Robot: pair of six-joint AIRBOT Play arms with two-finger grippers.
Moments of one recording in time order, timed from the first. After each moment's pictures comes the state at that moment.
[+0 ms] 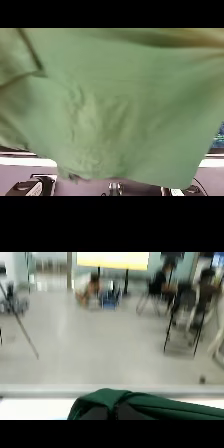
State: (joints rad) left arm 0.07 -0.91 1.96 1.39 -1.16 -1.57; right arm -0.19 -0.95 1.96 -1.38 1.58 1.04
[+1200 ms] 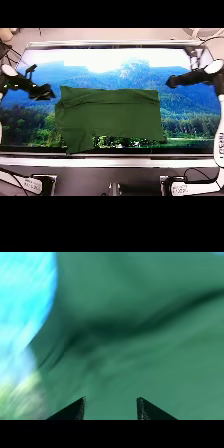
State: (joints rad) left arm 0.21 -1.71 1.64 1.19 -1.47 -1.46; right arm -0.21 -1.57 1.59 -1.16 1.12 0.99
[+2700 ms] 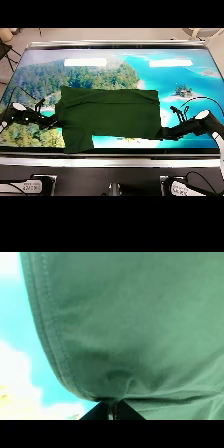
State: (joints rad) left arm 0.27 -1.51 0.92 0.99 -1.18 -1.26; right arm -0.33 -1.36 0.75 -1.04 1.26 0.94
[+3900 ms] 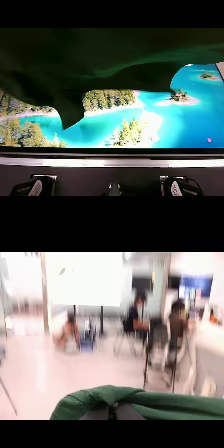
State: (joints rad) left arm 0.27 -0.66 1.78 1.01 -0.93 -1.40; right arm -0.33 -0.70 1.76 -1.19 1.01 0.78
